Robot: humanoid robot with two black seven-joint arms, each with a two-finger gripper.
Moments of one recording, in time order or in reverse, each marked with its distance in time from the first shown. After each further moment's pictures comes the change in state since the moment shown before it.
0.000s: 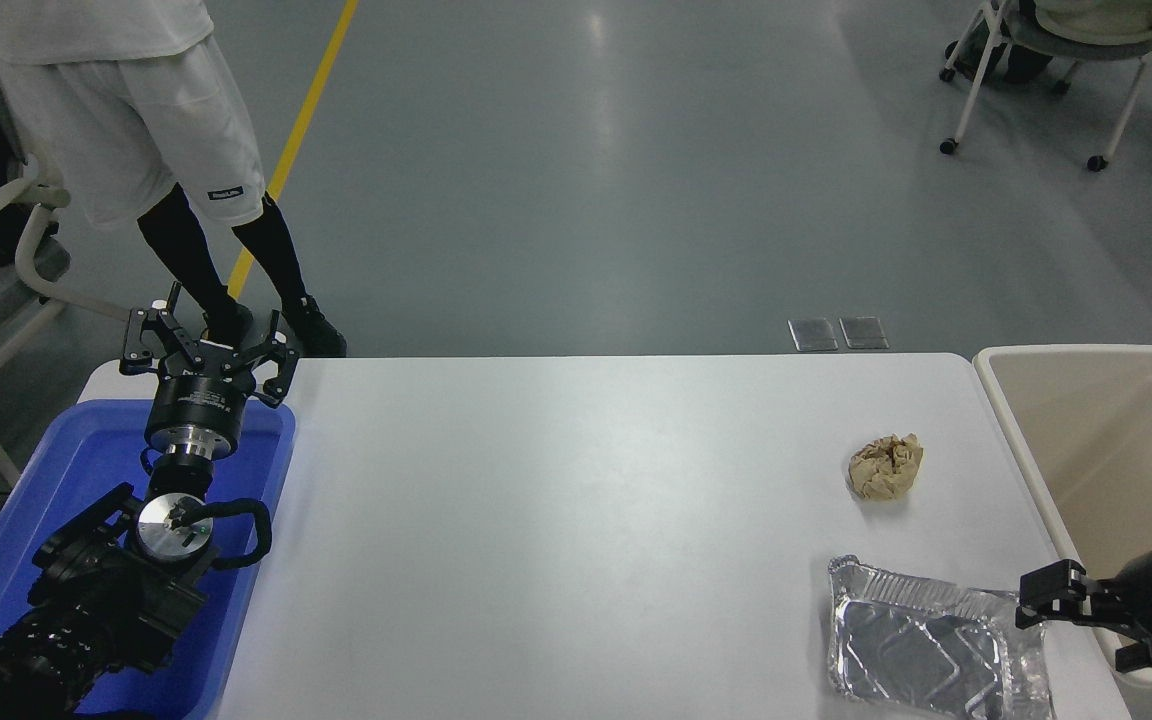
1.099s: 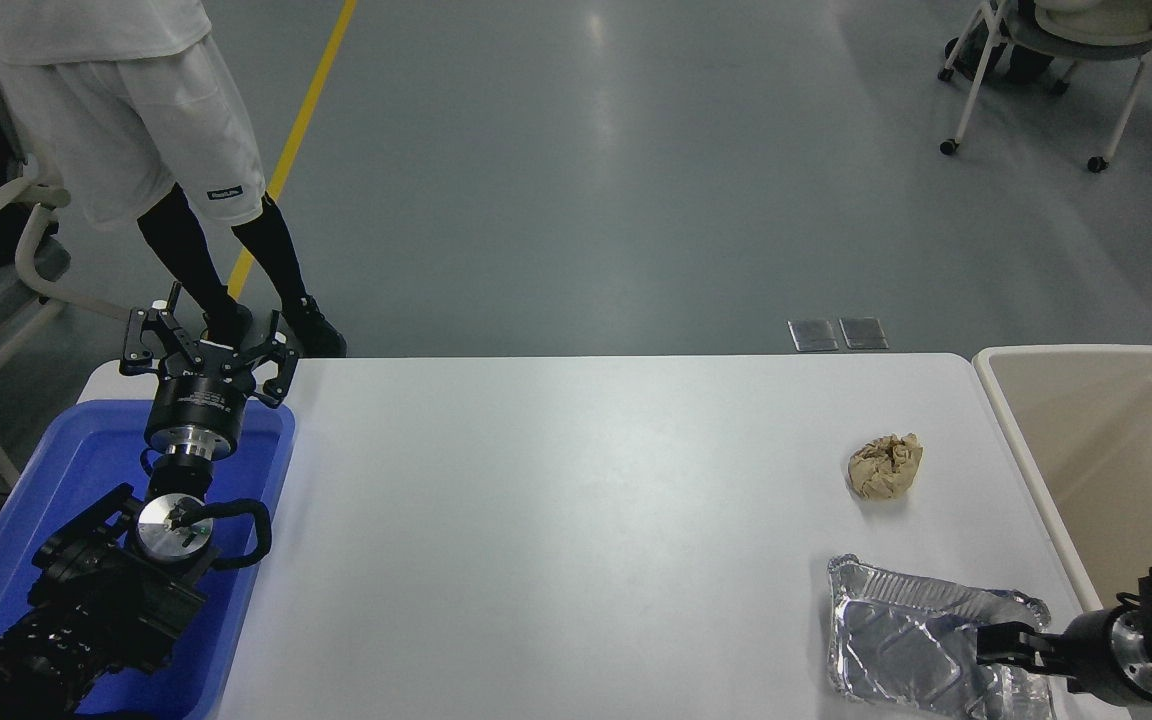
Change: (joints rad) left arm 0.000 0.000 0.000 0.000 0.000 0.000 0.000; right arm -0.204 0.067 0.073 -0.025 -0.090 -0.263 -0.003
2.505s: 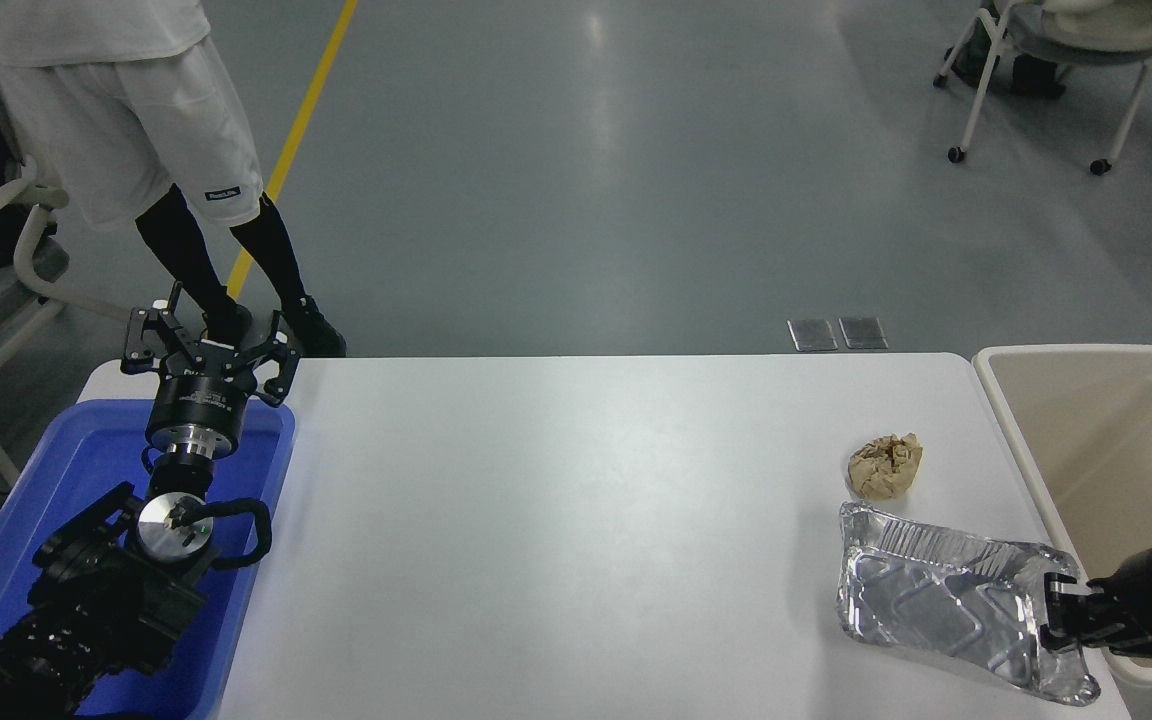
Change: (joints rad) left arm 0.000 0.000 0.002 0.000 0.002 -0.002 0.001; right arm 0.406 -0.178 -0.101 0.139 0.026 0.429 -0.001
